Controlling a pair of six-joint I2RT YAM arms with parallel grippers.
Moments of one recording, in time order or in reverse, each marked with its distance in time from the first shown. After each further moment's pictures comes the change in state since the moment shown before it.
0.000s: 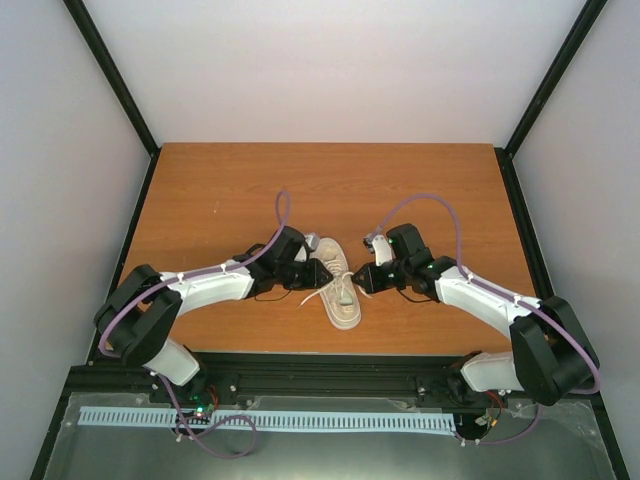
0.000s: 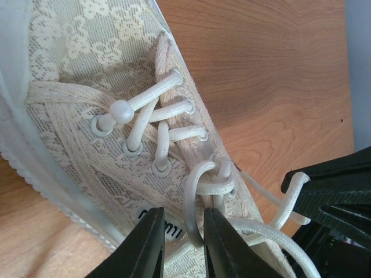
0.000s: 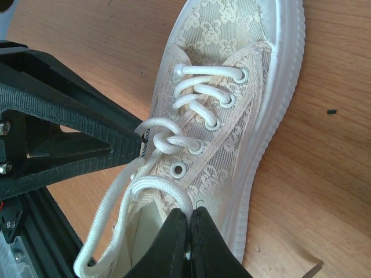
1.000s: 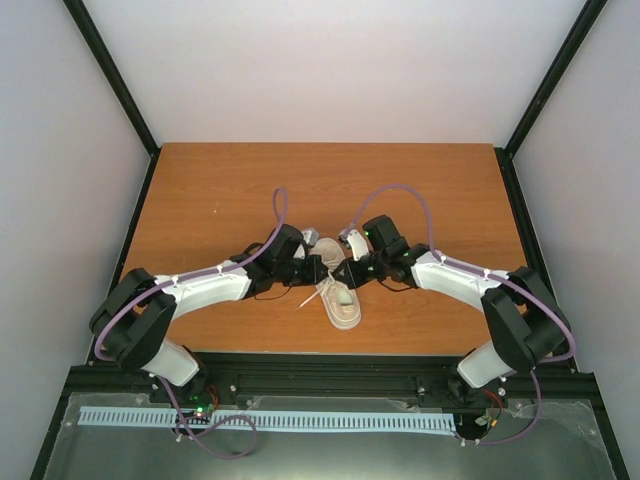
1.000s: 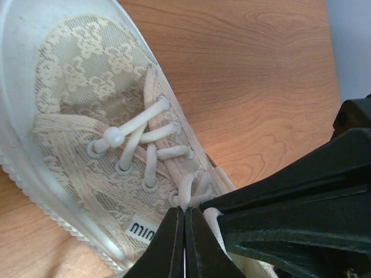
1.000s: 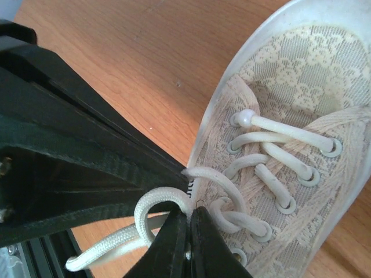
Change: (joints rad) left arm 0.000 -0.023 0.000 0.028 -0.025 0.005; right arm 0.085 0.185 0.145 0.034 -0.028 -0.094
